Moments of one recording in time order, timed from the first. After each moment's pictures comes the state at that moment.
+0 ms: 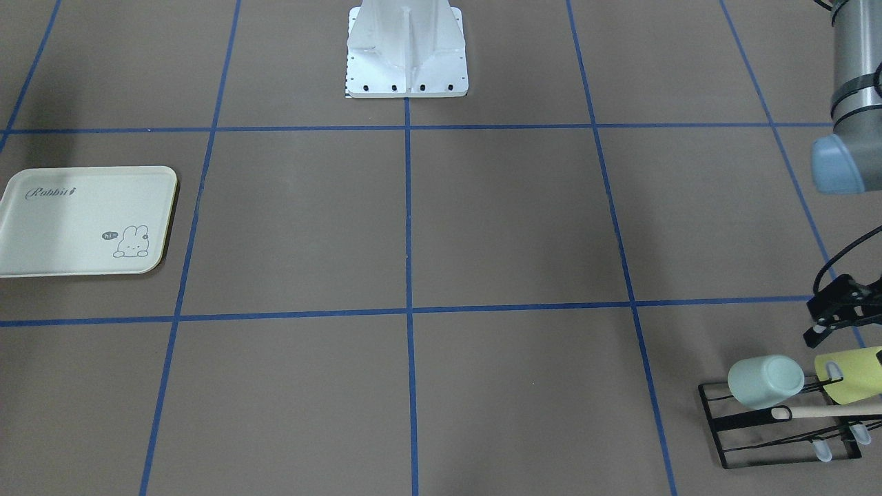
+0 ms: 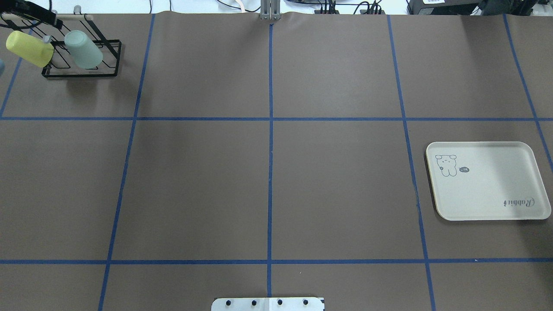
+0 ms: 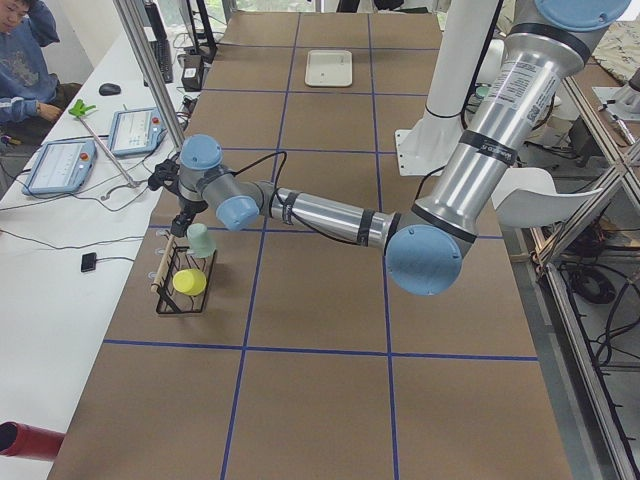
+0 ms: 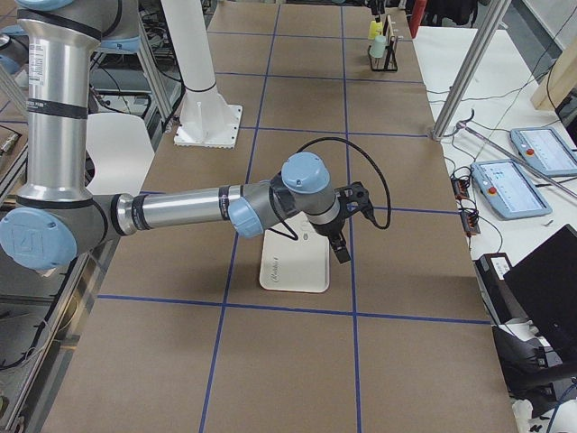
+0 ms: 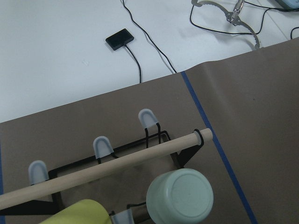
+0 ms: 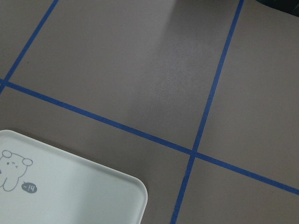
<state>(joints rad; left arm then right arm) -1.25 -2.04 -1.31 -2.19 -2.16 -0.43 1.54 -1.69 1.84 -1.19 2.36 0.10</state>
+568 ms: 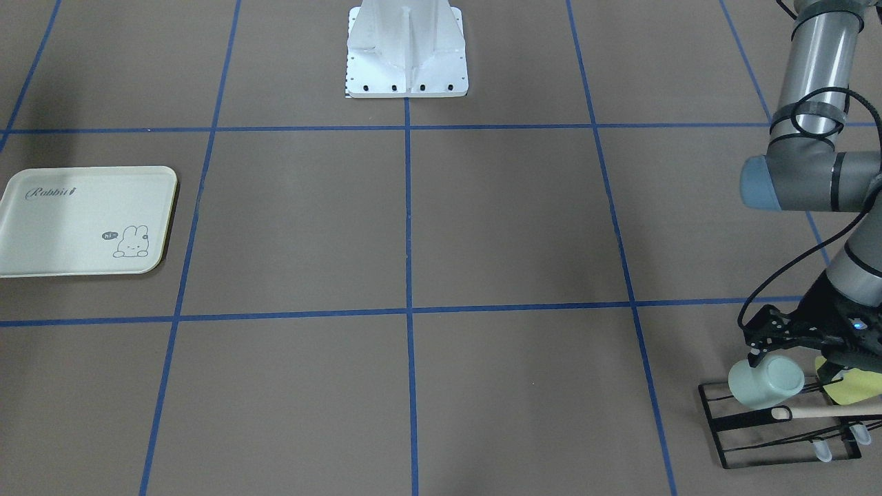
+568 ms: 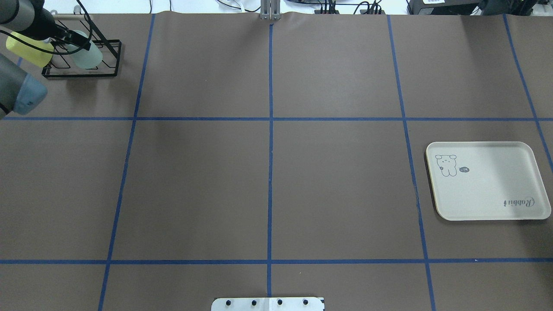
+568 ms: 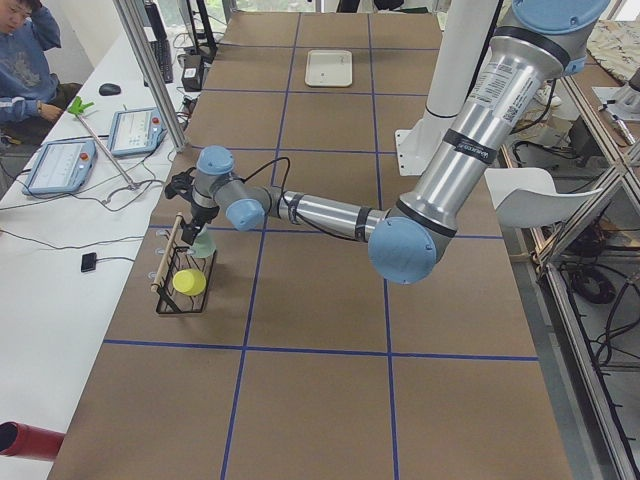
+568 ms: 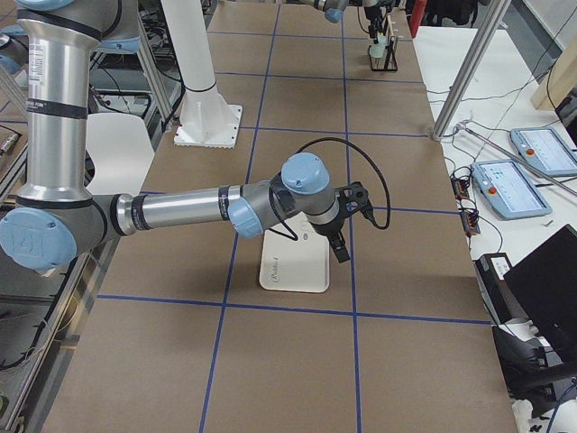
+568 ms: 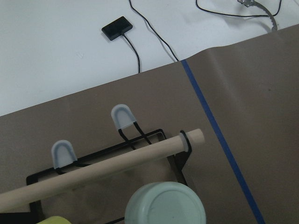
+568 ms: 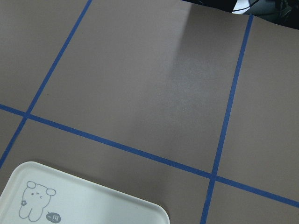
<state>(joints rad) -1.15 -2.06 -1.24 -2.20 -2.00 -0.43 1.53 -1.69 1.84 -1.19 2.36 0.10</state>
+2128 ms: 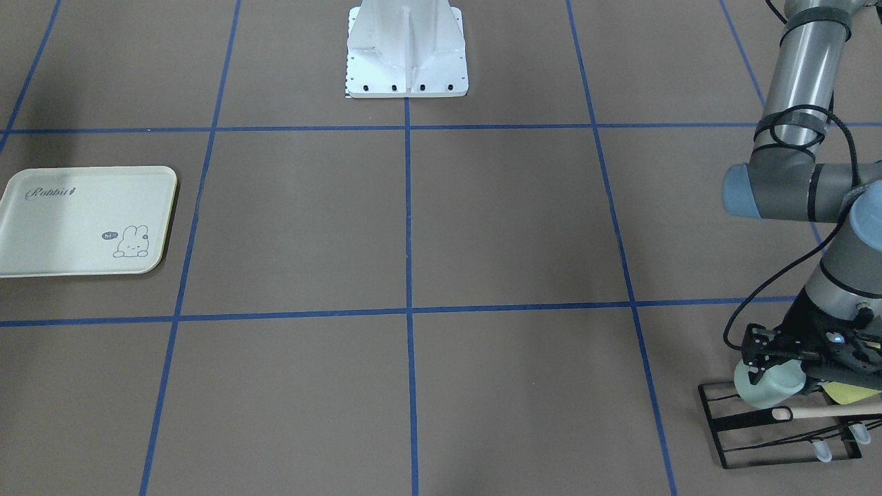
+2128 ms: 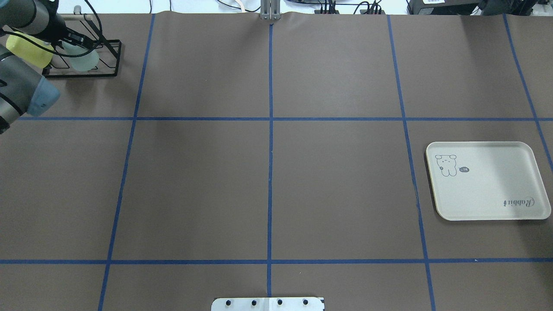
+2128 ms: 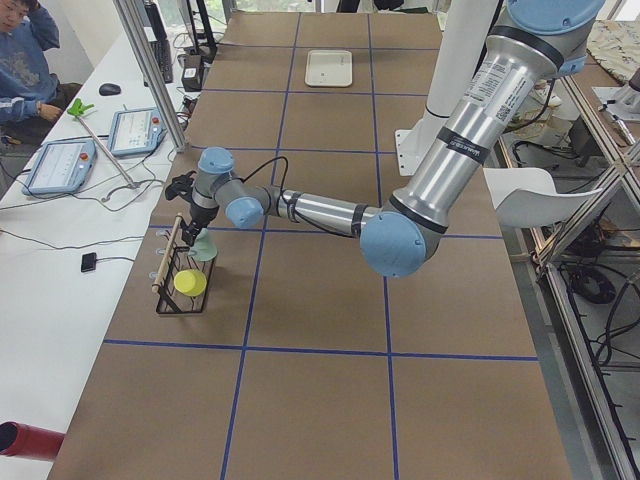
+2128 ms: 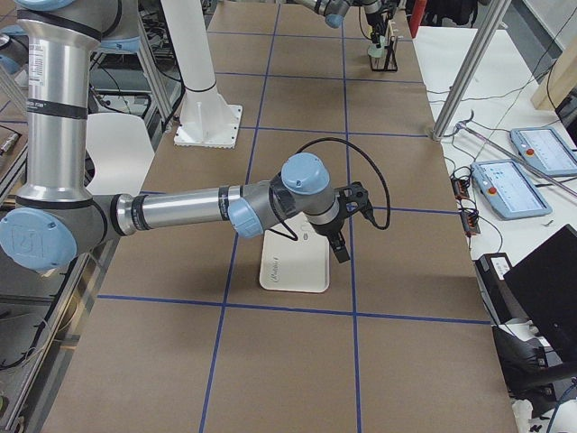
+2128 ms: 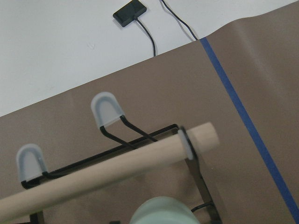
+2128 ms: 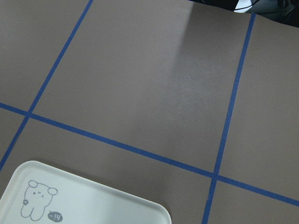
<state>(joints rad) -1.13 -2.09 -1.19 -2.19 -1.94 -0.43 1.53 -1.69 1.84 -1.19 2.37 0.10</state>
